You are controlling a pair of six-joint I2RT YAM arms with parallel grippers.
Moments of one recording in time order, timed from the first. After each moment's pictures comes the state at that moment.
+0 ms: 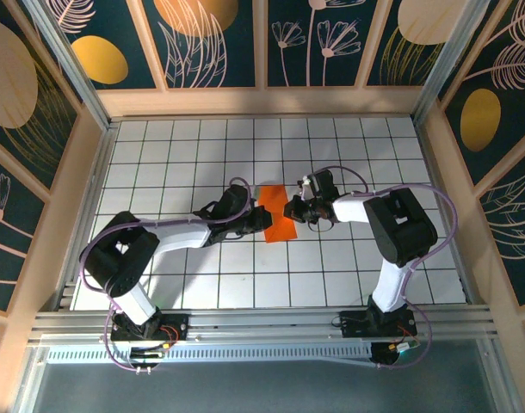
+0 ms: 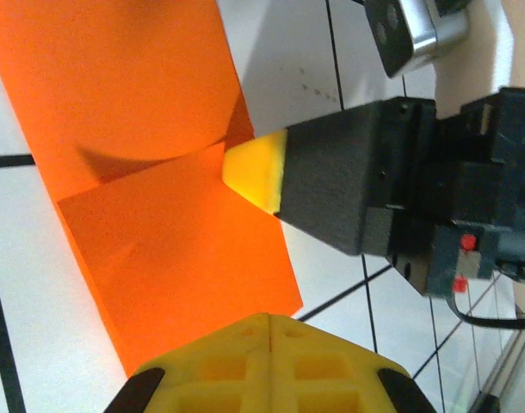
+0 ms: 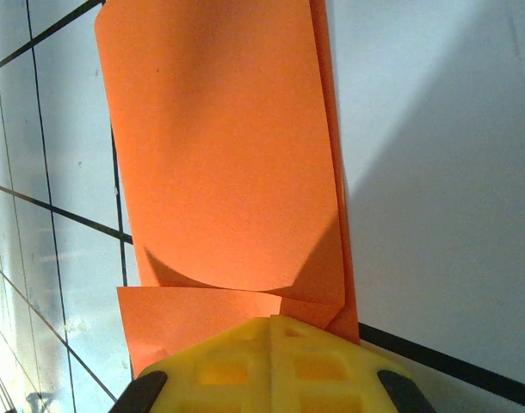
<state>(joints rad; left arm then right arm) -0.75 1.67 0.80 0.17 0.28 -0.88 0.44 1.84 0.86 0.05 -0.51 0.63</state>
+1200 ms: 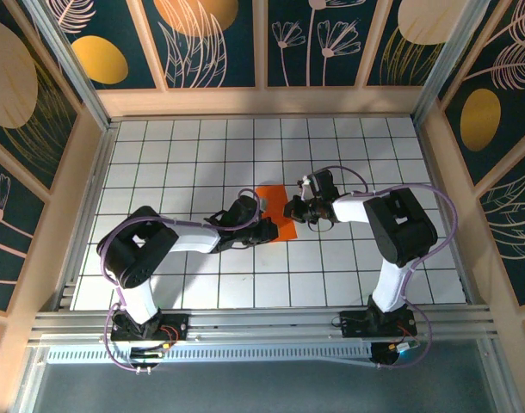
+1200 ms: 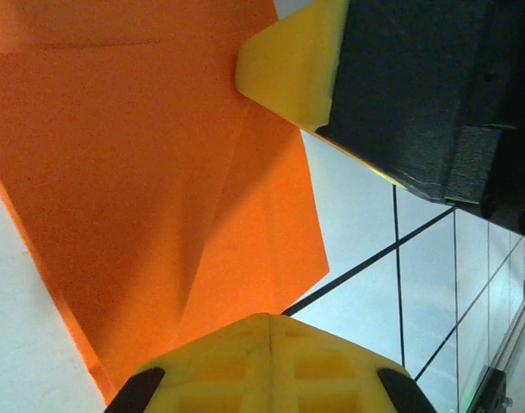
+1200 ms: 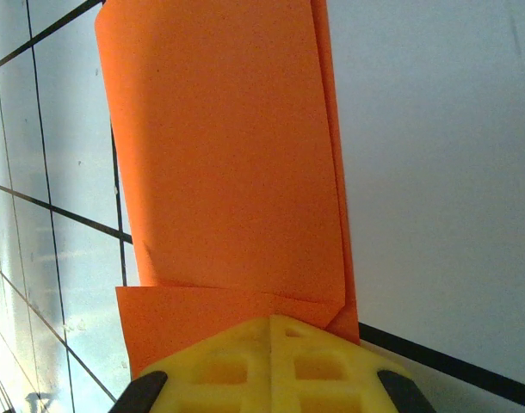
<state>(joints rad) -0.80 1.80 0.79 0.27 0.30 -0.95 0.44 1.84 0.86 0.05 -0.51 0.63</state>
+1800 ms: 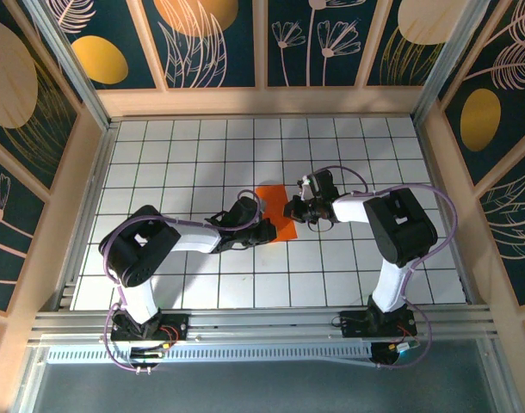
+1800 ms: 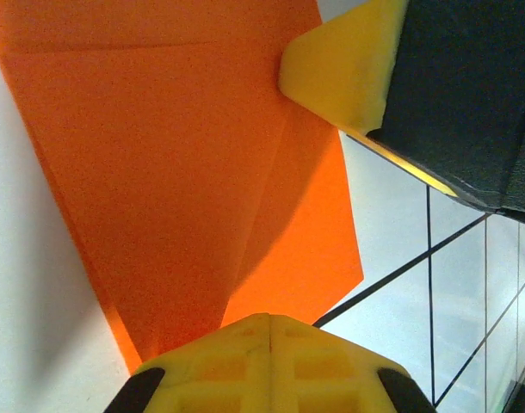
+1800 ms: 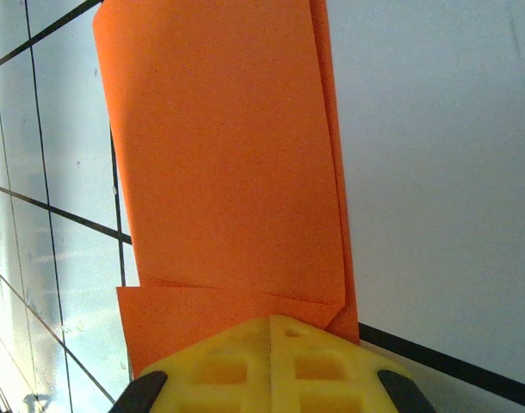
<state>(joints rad) -0.80 1.81 0.79 0.25 0.27 -0.95 0.44 1.84 0.86 0.05 -0.51 0.63</state>
